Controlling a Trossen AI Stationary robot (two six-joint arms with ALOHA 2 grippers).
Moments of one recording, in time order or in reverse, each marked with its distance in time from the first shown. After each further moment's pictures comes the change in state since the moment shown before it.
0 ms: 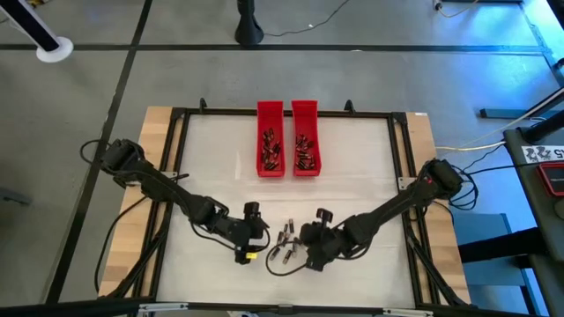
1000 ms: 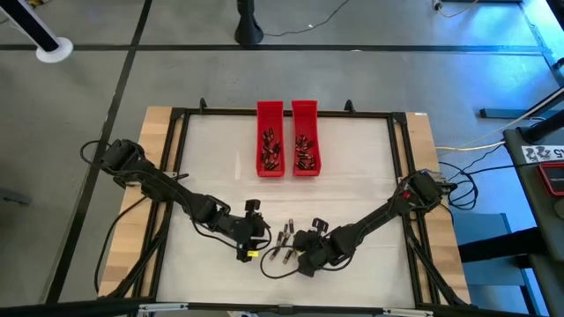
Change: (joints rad) left arm 0.019 0.005 0.000 0.000 -0.010 0.042; right arm -0.007 0.221 0.005 0.110 -0.029 0.140
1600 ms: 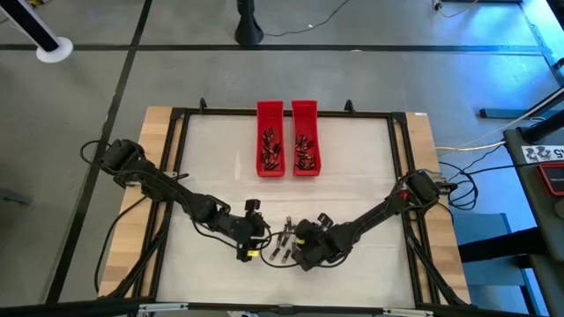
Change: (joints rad) left arm 0.000 0.000 0.000 -0.004 0.000 -0.002; right arm -0.024 0.007 -0.003 -0.082 0.129 0.272
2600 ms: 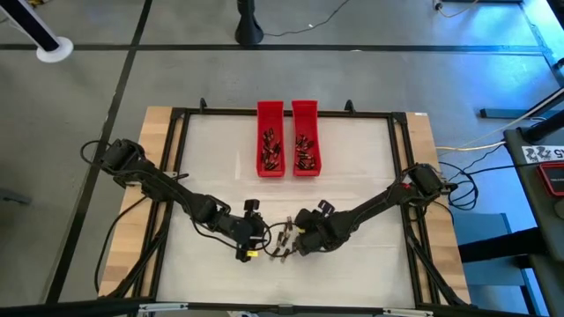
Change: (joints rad) left arm 0.000 -0.001 0.001 -0.027 0.001 -0.003; right arm -0.070 -0.068 -0.006 -0.100 -0.020 -0.161
